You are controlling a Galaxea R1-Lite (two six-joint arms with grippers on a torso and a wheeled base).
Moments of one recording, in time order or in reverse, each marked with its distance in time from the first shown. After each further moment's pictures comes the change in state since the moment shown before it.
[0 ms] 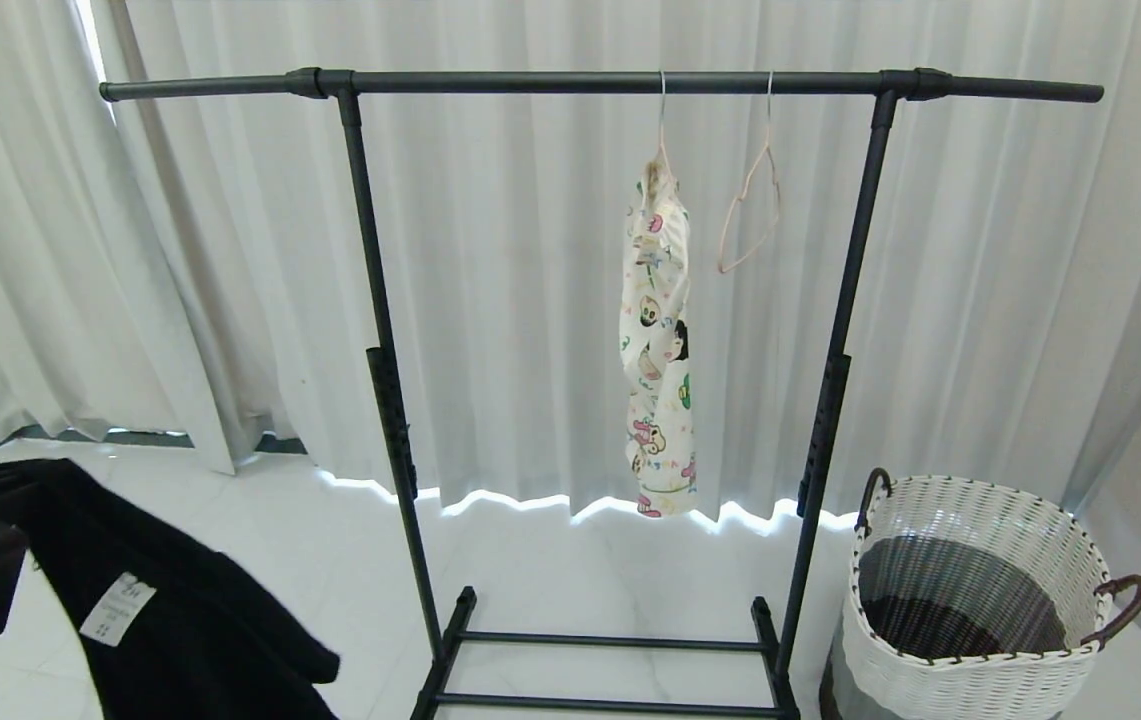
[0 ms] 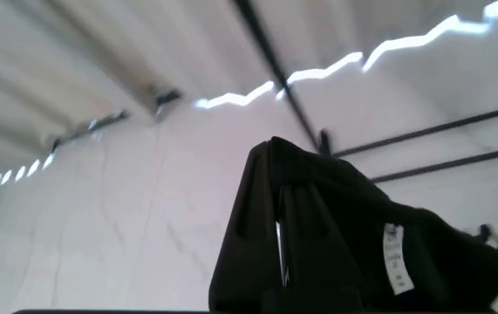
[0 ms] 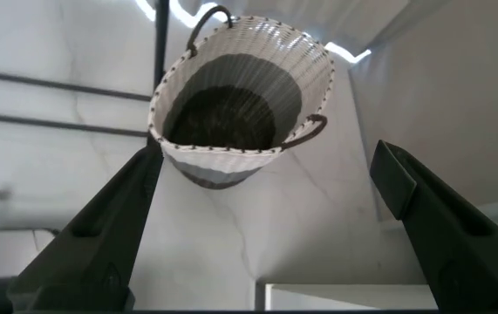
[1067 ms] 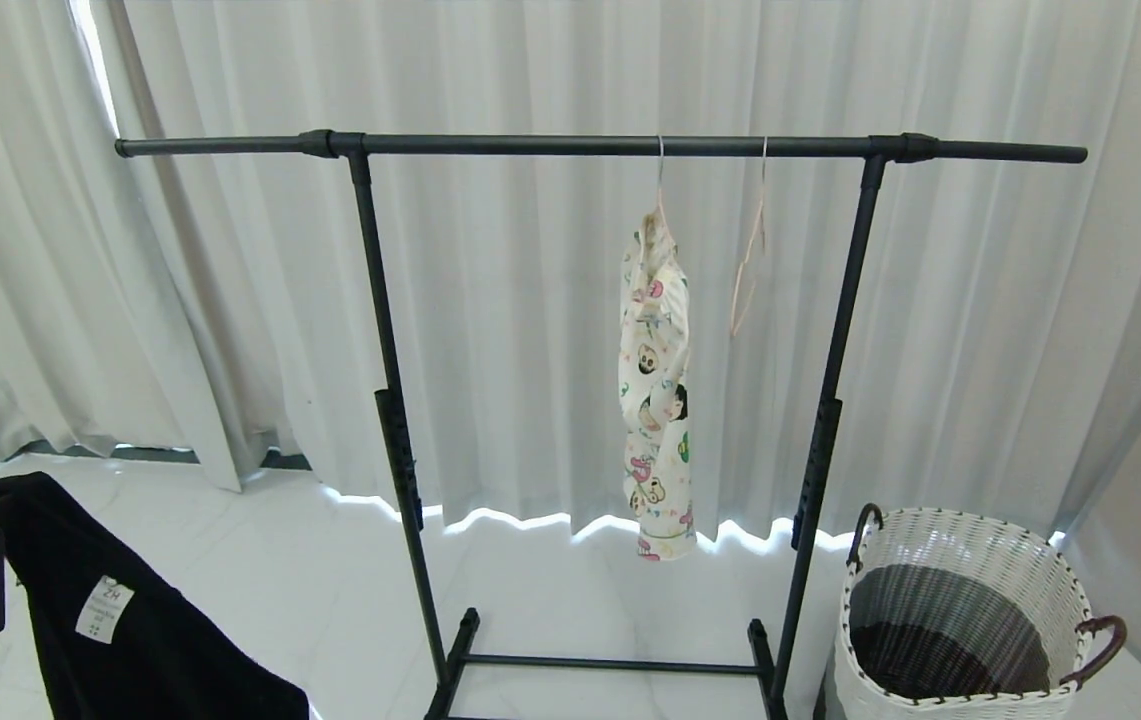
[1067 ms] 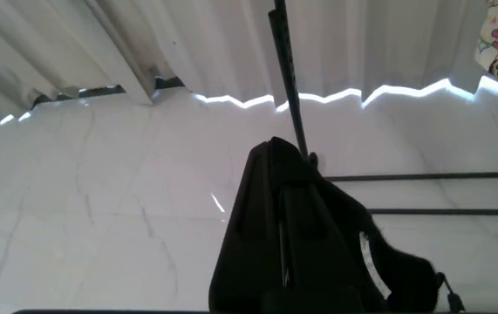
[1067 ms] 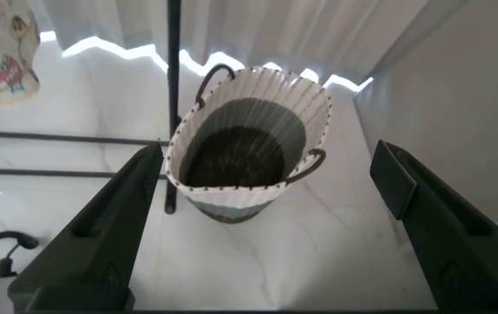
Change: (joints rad) left arm 0.123 -0.031 0.098 -0.129 -0.086 -0.142; right arm -0.042 -0.070 0.129 -0.171 0.063 0.039
